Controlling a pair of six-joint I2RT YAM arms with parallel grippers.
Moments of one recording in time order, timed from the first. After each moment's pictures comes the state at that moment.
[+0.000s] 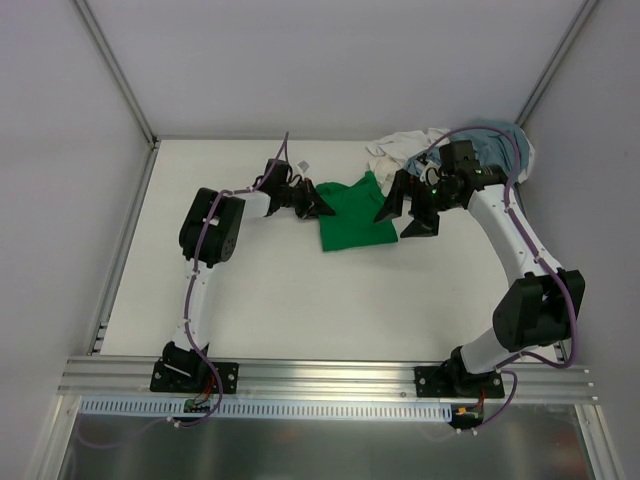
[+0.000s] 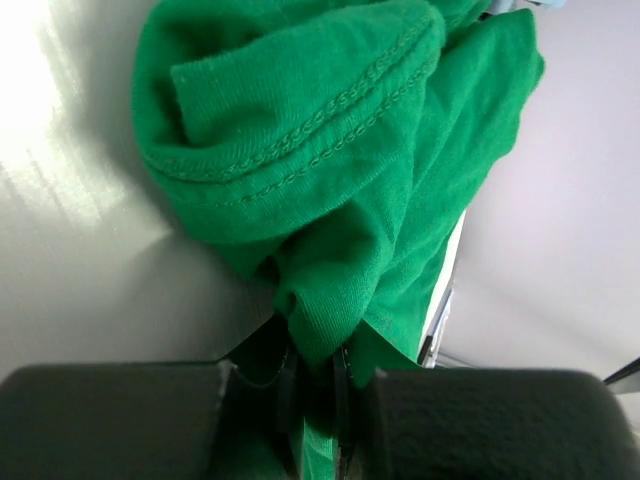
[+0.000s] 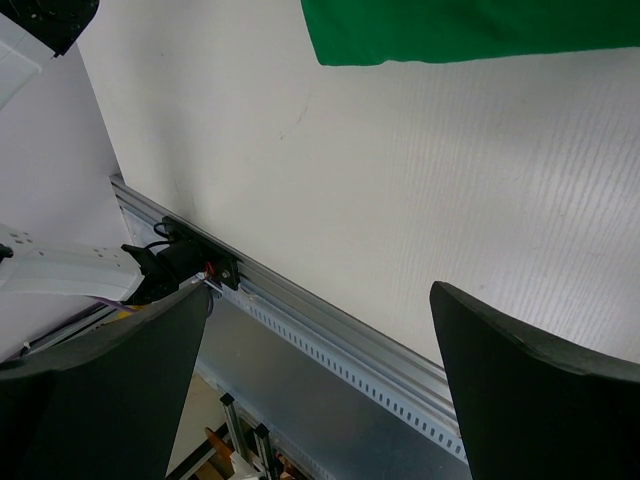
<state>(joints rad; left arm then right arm) -0.34 2.39 1.55 0.15 0.82 -0.88 0.20 1.55 1.44 -1.01 -0.59 0.41</state>
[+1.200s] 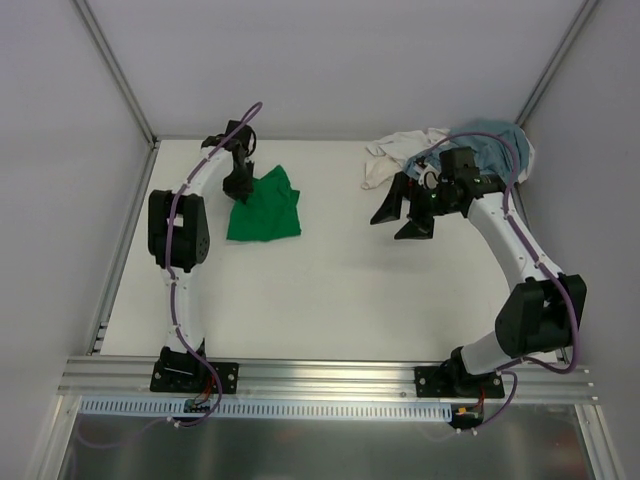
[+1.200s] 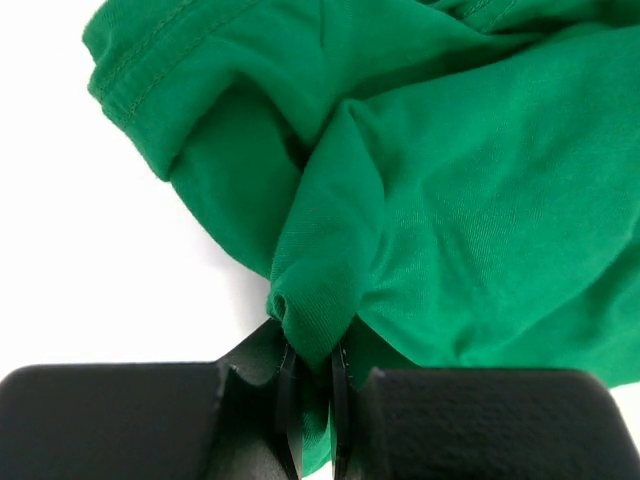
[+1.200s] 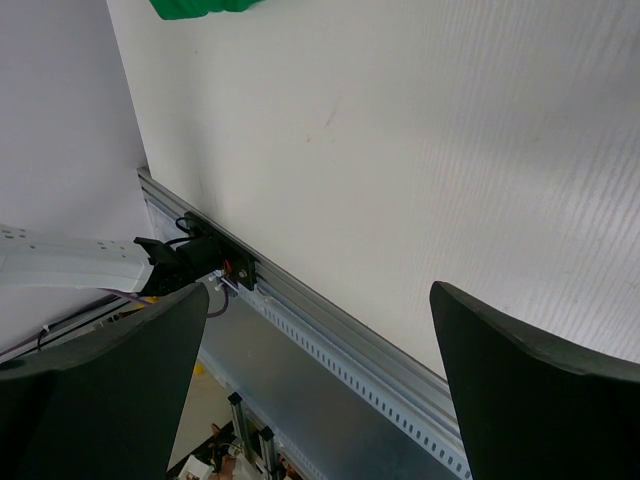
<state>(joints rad) -0.17 2.19 1.89 -0.89 -0.08 -0.11 0.20 1.52 1.35 -0.89 -0.66 0.44</state>
